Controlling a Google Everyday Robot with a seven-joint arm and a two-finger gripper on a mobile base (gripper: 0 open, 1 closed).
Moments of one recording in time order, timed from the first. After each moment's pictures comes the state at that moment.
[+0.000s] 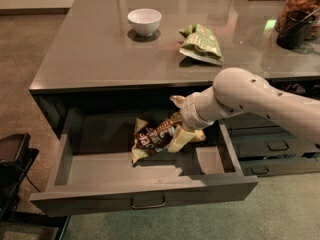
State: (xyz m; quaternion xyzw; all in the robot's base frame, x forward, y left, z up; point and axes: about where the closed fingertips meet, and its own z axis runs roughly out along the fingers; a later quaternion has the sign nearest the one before) arm 0.569 -0.050 0.723 -0.68 0.65 0.08 0.33
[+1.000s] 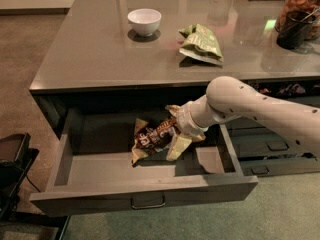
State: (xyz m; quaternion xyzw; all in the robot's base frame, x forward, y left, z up) arm 0.571 -0.040 0.677 -0.69 0.64 0.12 0.31
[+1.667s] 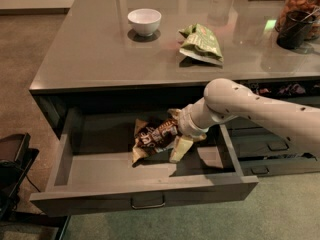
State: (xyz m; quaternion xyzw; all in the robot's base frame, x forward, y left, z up) arm 0.578 -0.049 0.649 -0.70 0.65 0.12 0.28
